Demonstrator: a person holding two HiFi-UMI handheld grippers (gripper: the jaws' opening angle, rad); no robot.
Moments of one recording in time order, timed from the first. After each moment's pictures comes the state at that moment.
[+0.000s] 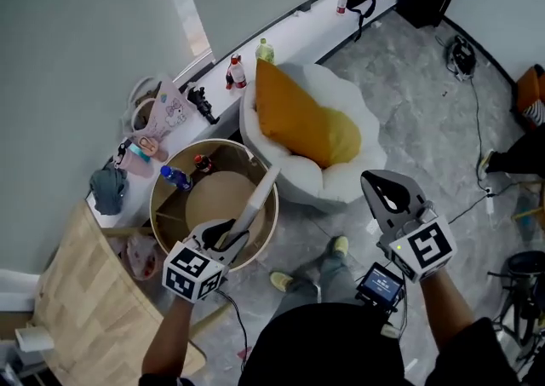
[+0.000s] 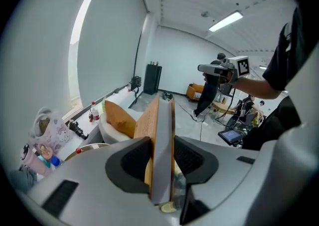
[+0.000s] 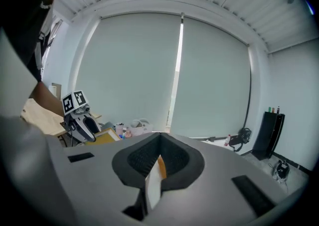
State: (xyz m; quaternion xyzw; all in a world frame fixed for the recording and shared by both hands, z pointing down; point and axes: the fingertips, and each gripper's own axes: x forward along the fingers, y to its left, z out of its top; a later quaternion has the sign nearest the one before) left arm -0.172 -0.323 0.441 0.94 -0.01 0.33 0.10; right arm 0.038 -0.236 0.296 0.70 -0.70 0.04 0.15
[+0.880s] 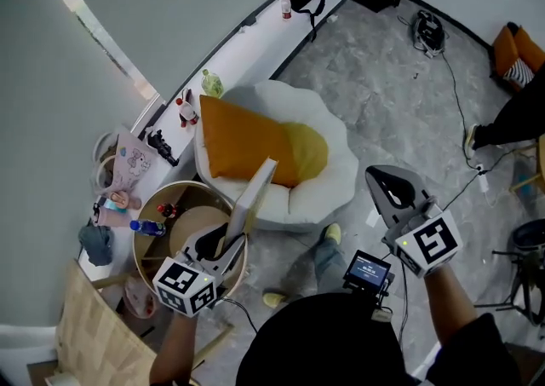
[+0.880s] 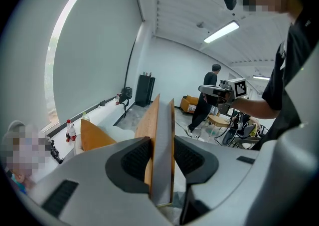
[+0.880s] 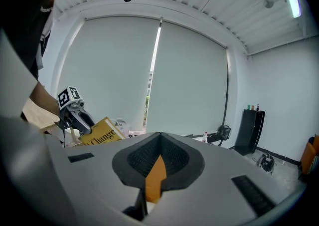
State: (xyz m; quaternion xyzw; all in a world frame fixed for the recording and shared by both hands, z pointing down) left arm 0.020 -0.305 0.392 0.96 0.02 0.25 0.11; right arm 0.231 -0.170 0.288 0.75 -0.64 0.04 0.13
